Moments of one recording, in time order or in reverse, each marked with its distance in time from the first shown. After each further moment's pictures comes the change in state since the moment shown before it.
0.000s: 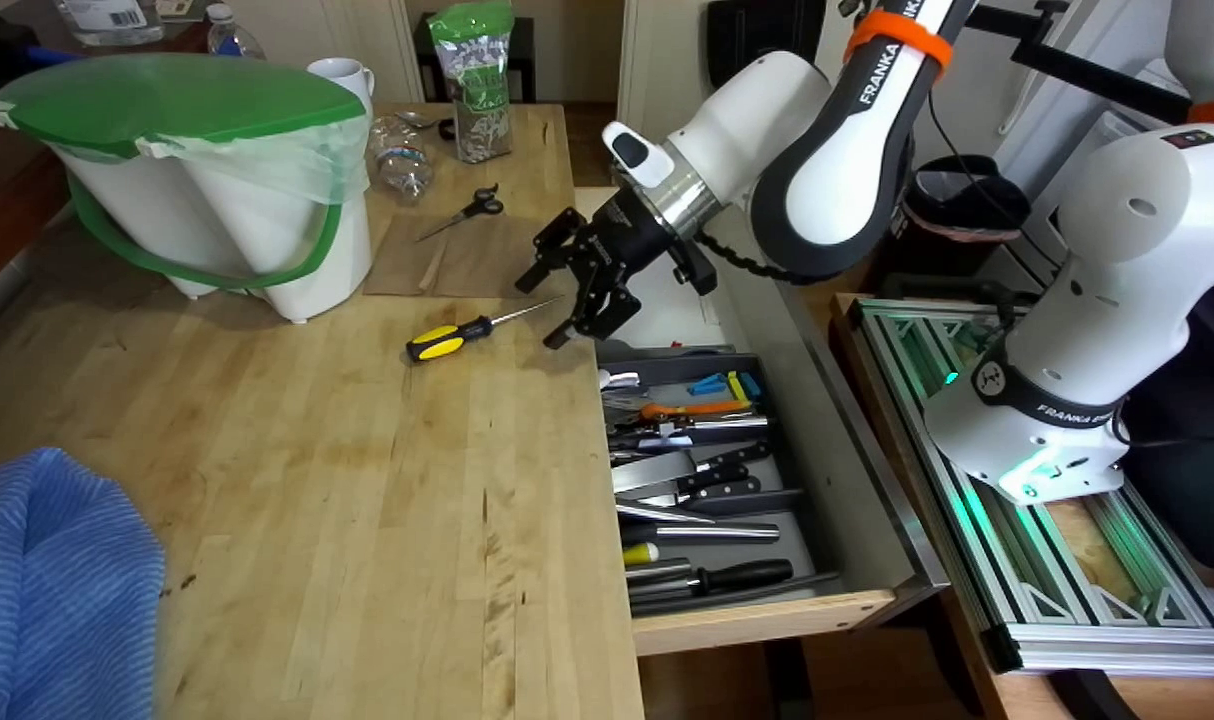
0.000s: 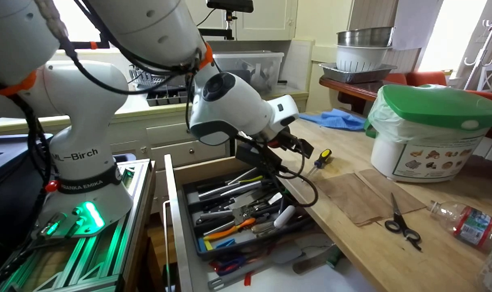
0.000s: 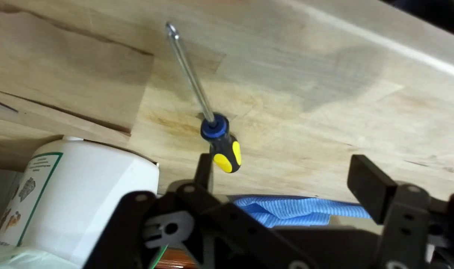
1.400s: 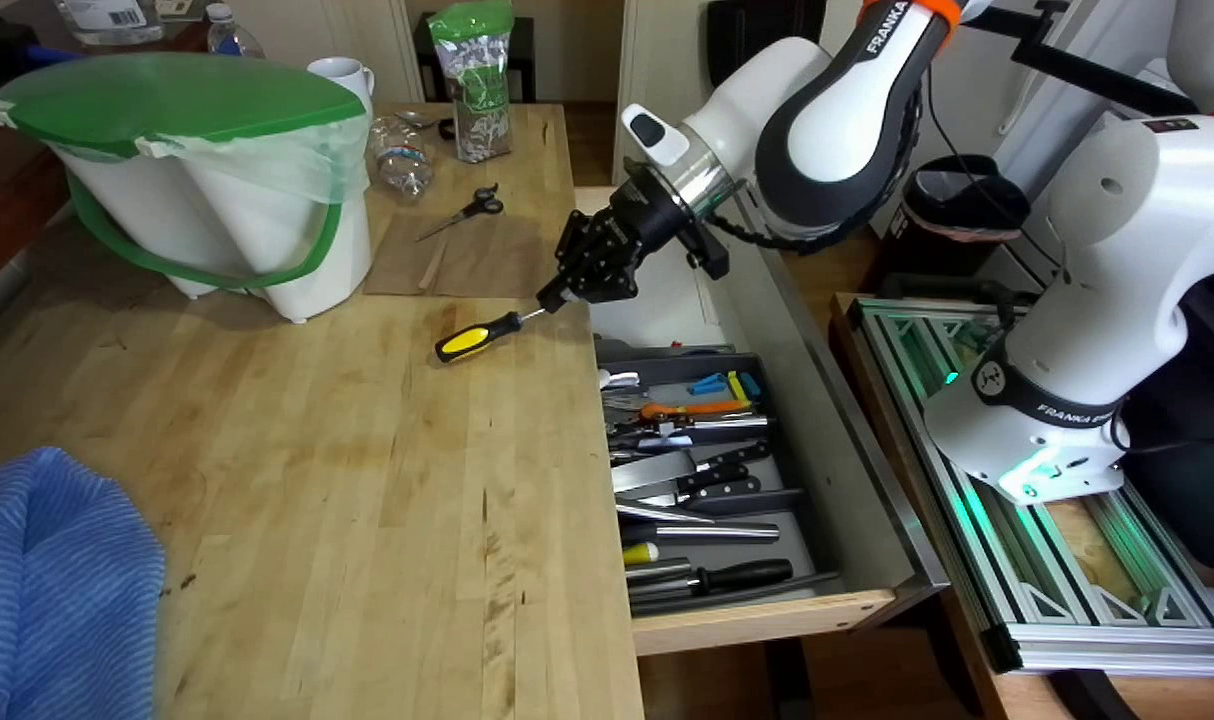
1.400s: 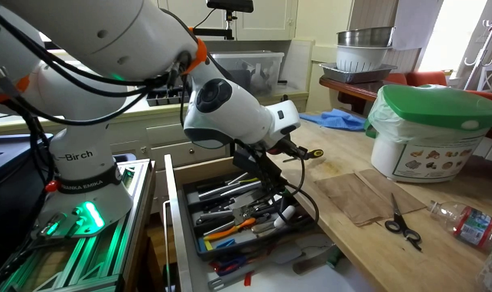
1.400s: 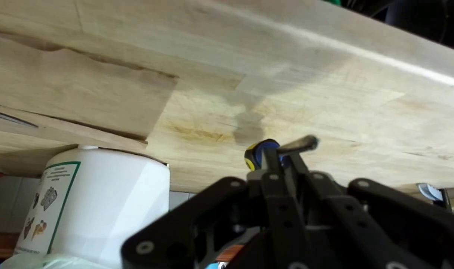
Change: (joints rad) arm -0.185 -0.147 0.081 -0.005 0.029 -0.090 -0.156
